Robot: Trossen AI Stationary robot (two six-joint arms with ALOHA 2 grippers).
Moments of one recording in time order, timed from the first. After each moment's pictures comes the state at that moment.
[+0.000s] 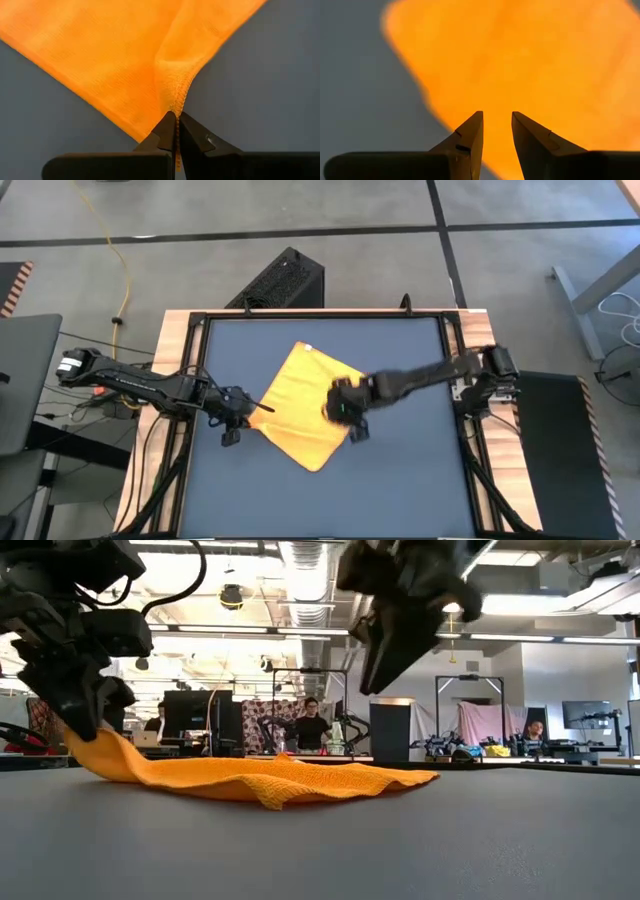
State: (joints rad) left arm -0.12 0.93 0.40 -0.41 0.11 -0.39; right arm 0.09 1.73 1.30 -0.63 0.03 -0.24
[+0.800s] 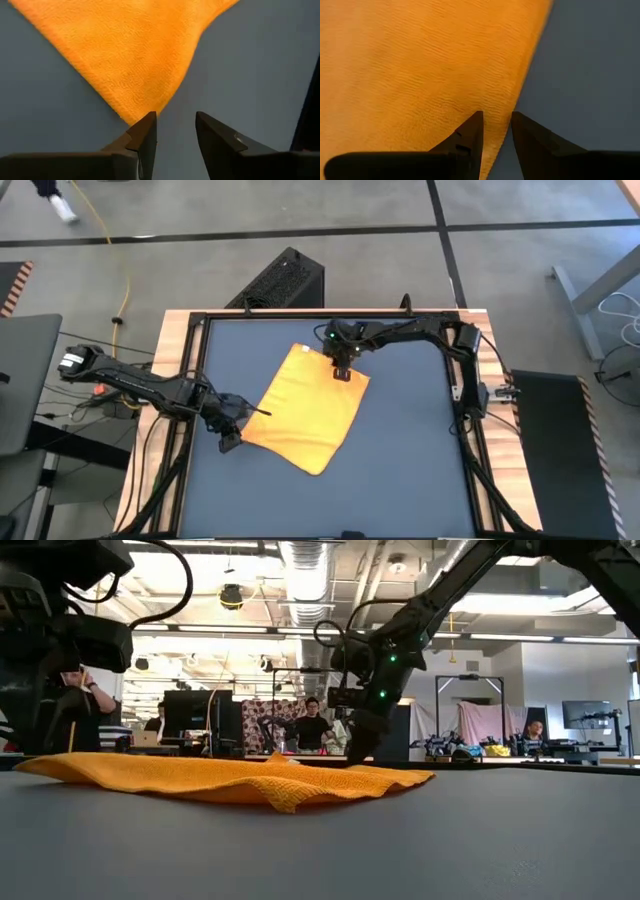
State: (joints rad) left arm -0.20 0.93 0.40 -0.46 0.23 -0.75; right arm -0.42 1.99 1.30 -0.37 -0.08 -0.29
